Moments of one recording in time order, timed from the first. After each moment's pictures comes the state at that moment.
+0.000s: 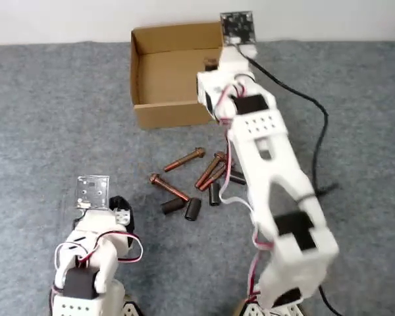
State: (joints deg) left arm 1.4 -103.4 95.5 63.1 12.1; right arm -18.3 18.7 -15.4 38.8 -8.0
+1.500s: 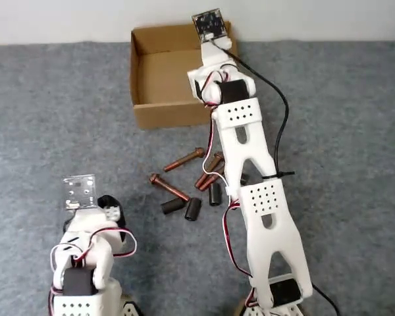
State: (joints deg) left arm -5.8 -103.4 96.7 60.4 13.9; right arm -18.8 69.1 -91.2 70.2 3.9
